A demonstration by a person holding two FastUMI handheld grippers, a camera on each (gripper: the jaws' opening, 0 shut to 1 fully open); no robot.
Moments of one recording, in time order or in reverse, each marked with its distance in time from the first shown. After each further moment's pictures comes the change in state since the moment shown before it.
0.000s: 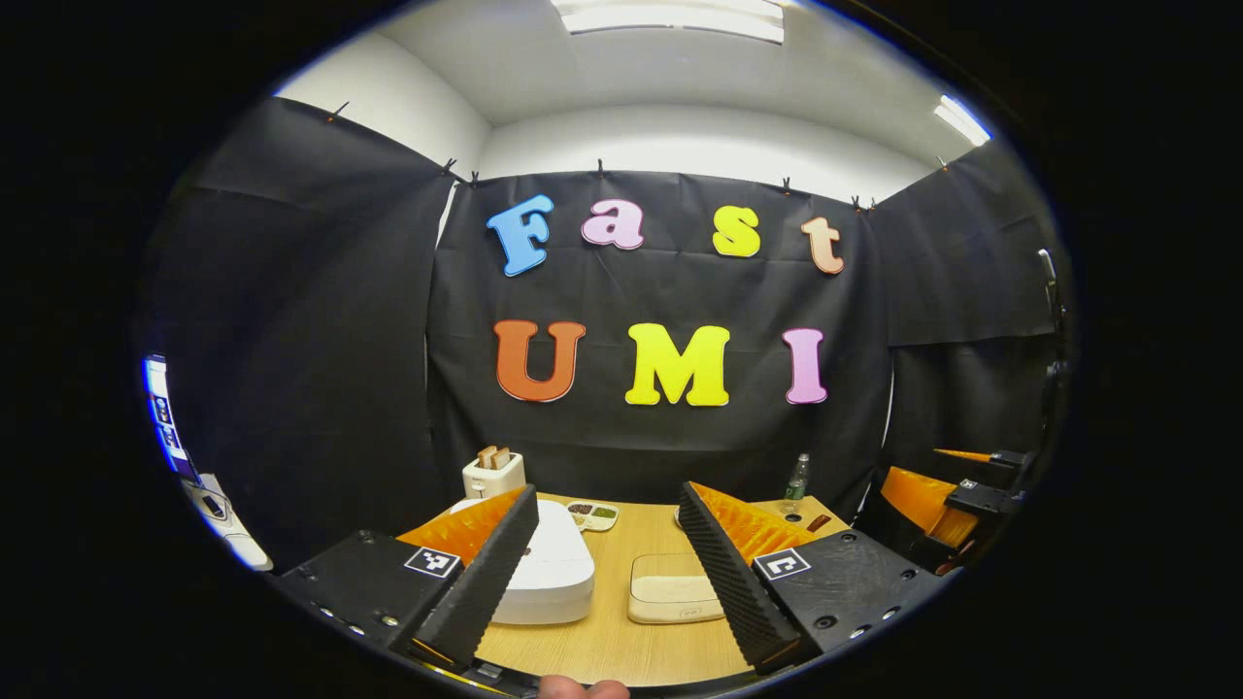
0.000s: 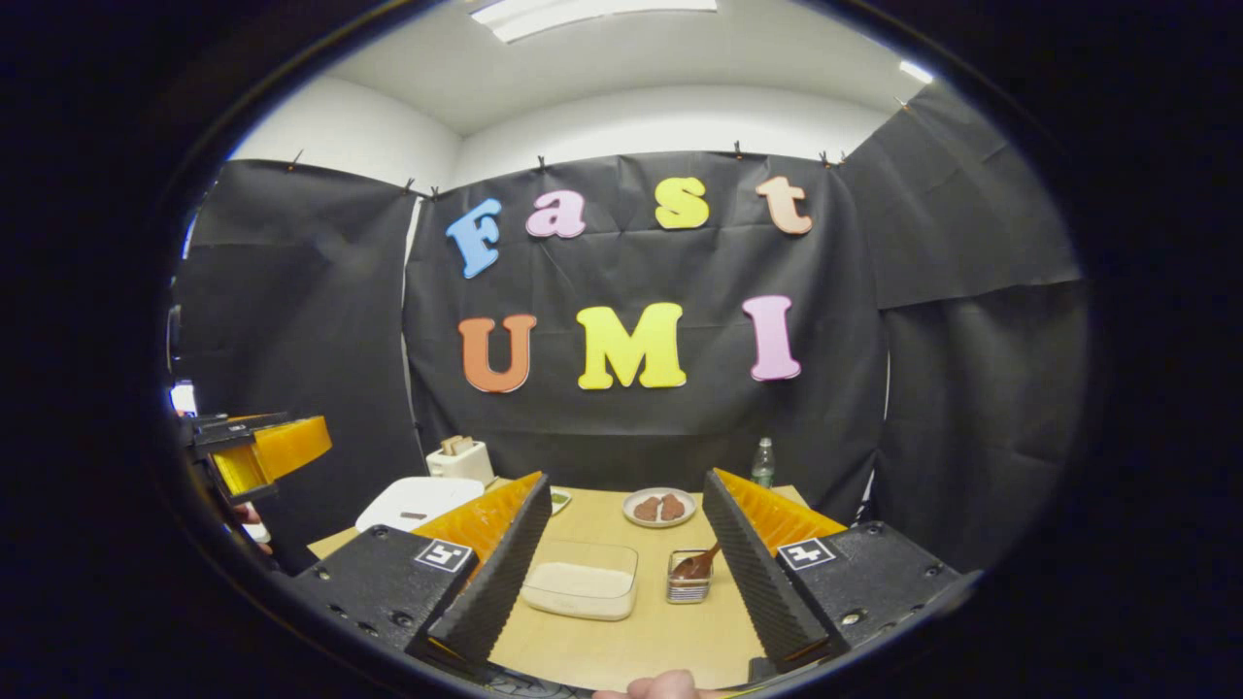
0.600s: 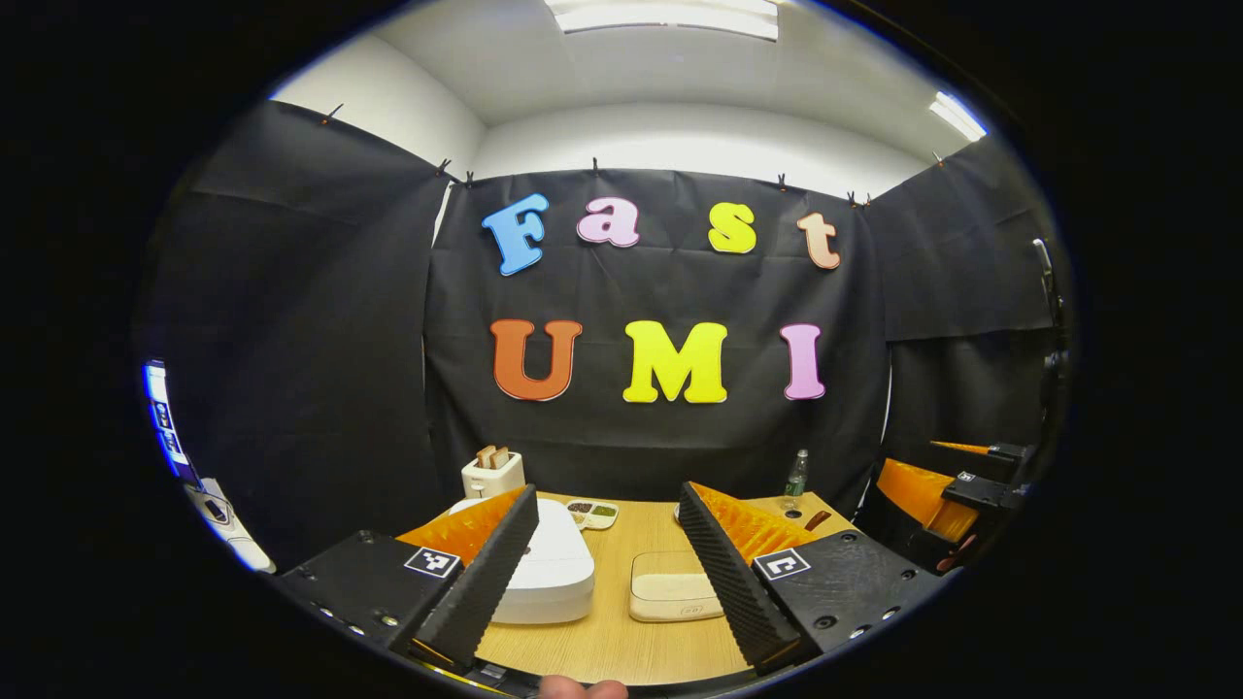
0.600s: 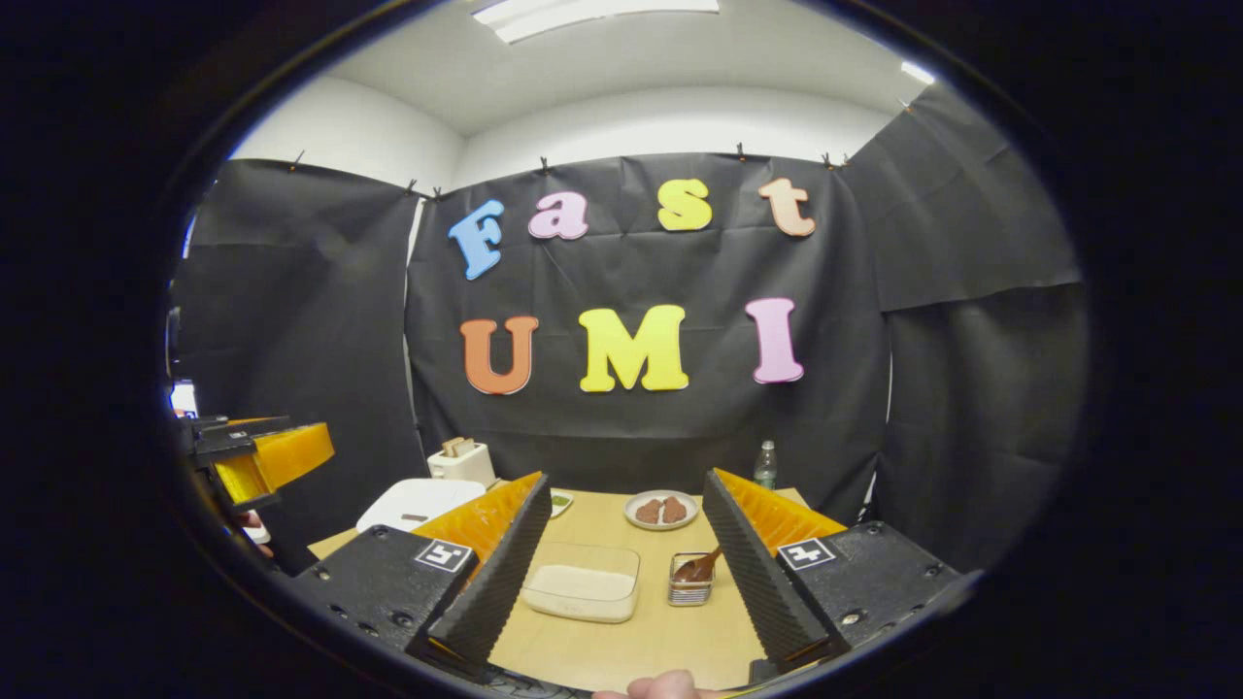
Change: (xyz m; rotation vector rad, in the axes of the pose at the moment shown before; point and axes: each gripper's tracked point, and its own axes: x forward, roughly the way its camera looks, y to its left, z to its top) left arm -0.003 0.001 -0.006 0.015 0.019 -0.007; right arm 0.003 0.005 0.002 -0.008 0.002 0.011
